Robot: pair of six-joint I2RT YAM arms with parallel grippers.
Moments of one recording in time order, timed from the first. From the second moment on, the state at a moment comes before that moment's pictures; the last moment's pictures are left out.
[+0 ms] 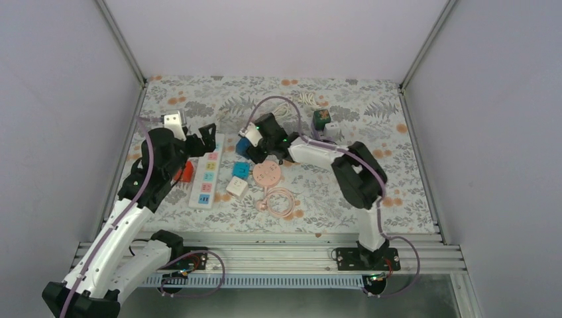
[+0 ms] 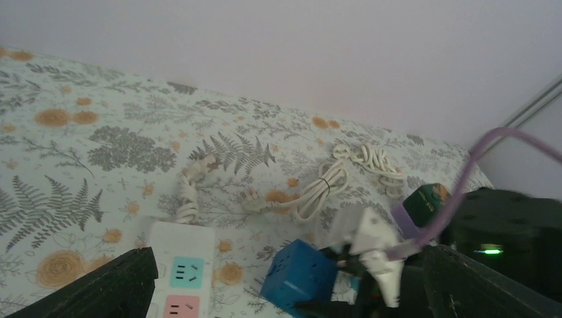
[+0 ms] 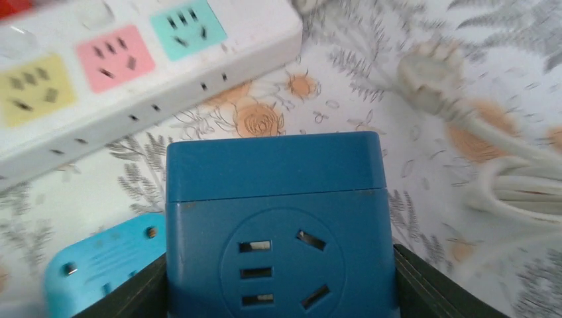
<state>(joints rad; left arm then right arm) -0.34 0.78 0.83 -0.35 -0.07 -0.43 0.78 2.09 1.46 -0.21 -0.11 -0.22</state>
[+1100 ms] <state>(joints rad) -0.27 1.08 0.84 -0.15 0.77 -0.55 0.78 1.43 0.90 0.28 -0.41 -0.30</state>
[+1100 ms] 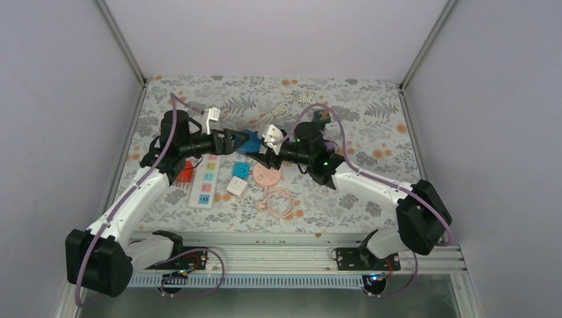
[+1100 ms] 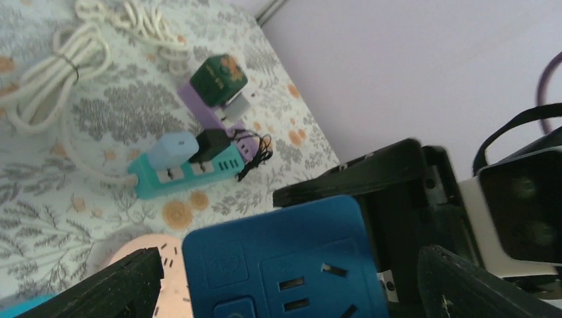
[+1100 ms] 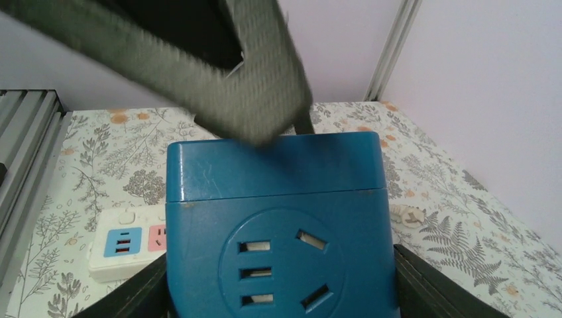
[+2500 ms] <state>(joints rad) -0.26 1.39 1.09 -0.54 0.08 -0.18 0.69 1.26 0.68 0.15 -0.09 0.40</state>
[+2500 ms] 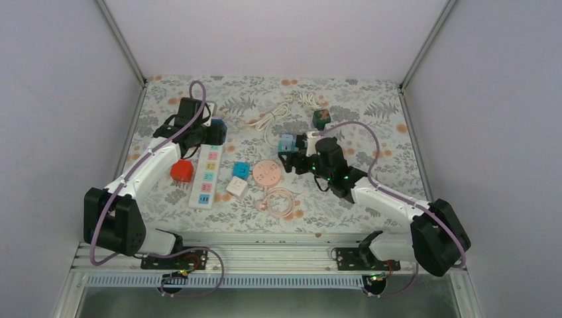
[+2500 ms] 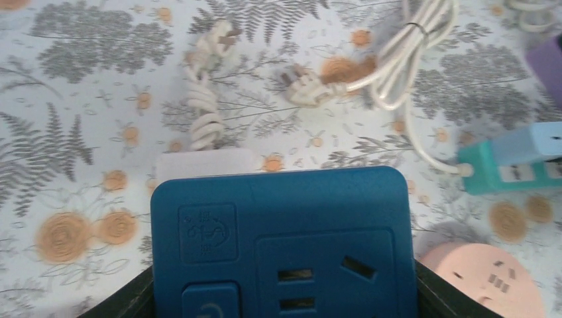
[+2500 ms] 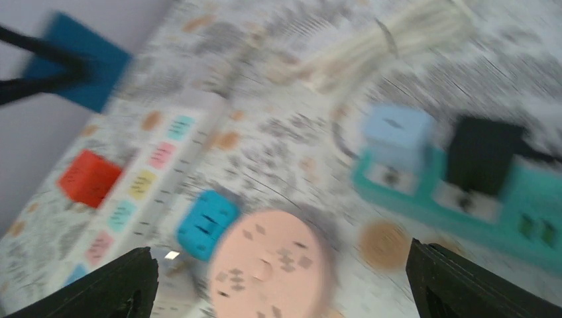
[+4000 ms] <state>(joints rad) -0.24 1.60 1.12 -0.52 -0.04 -0.08 0.58 1.19 0.56 0.01 -0.10 0.57</state>
